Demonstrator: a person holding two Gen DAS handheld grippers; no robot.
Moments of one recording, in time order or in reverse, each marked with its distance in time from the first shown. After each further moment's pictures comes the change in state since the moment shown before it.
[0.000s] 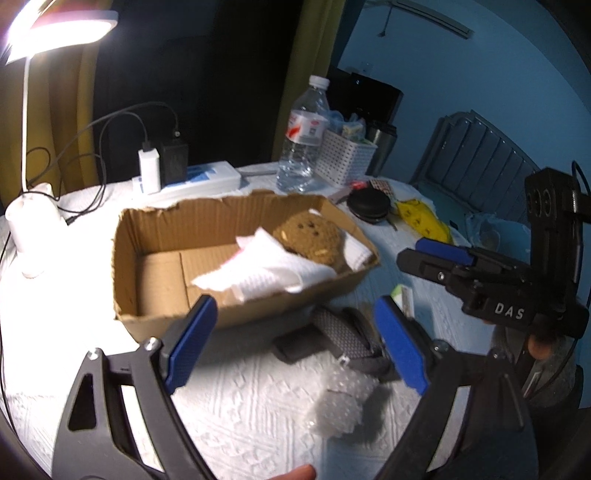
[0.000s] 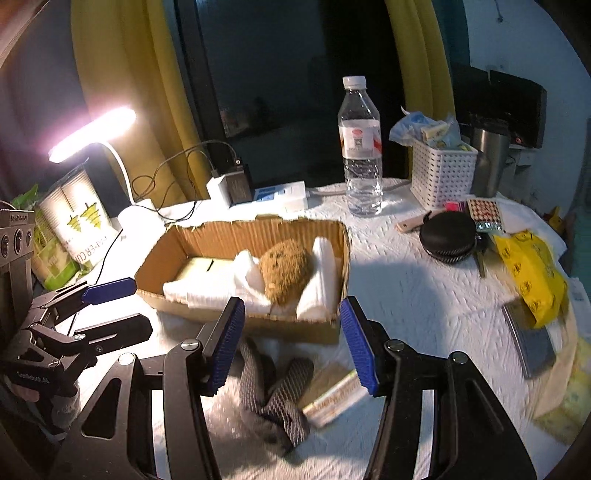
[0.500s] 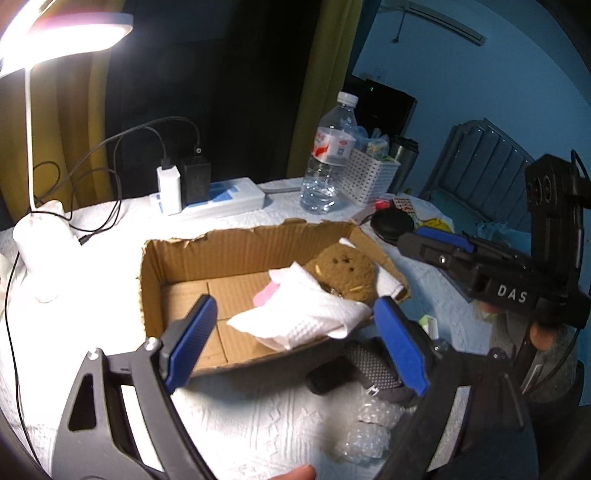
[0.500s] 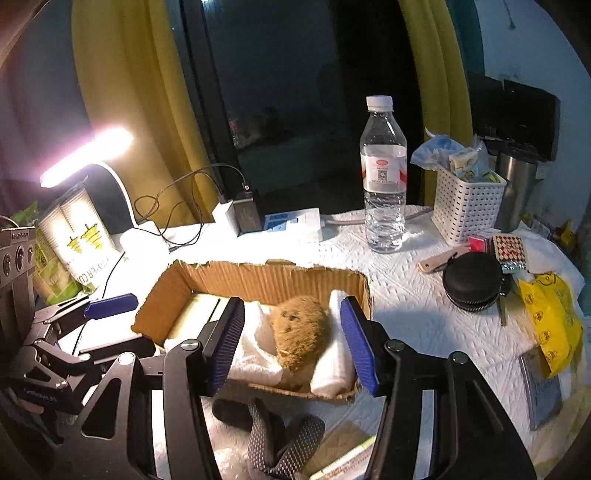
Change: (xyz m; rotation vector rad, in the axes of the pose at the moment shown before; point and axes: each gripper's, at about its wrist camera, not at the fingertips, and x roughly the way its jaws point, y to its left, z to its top) left arm 0.004 0.029 0.032 -0.021 -0.024 0.040; right arm 0.029 0.005 0.047 -0.025 -0.024 0.043
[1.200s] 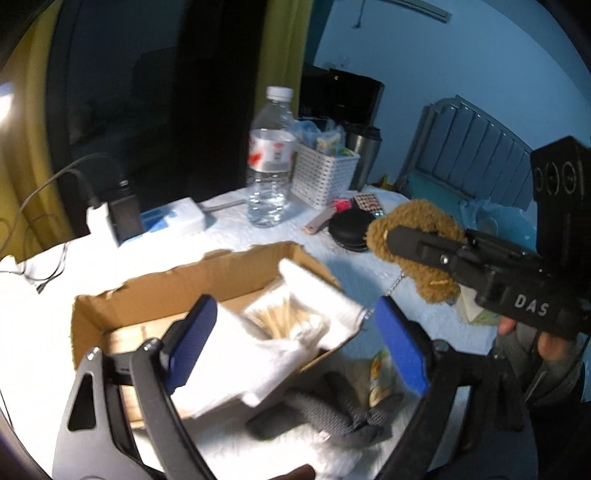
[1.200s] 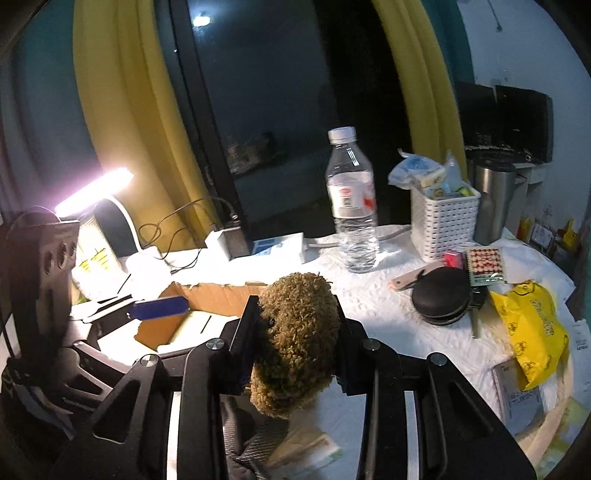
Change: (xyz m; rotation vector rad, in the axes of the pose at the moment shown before) left arm 0.037 -0.060 0.033 0.111 0.019 -0.052; right arm -0.036 -0.043 0.005 0.024 -0.088 0.047
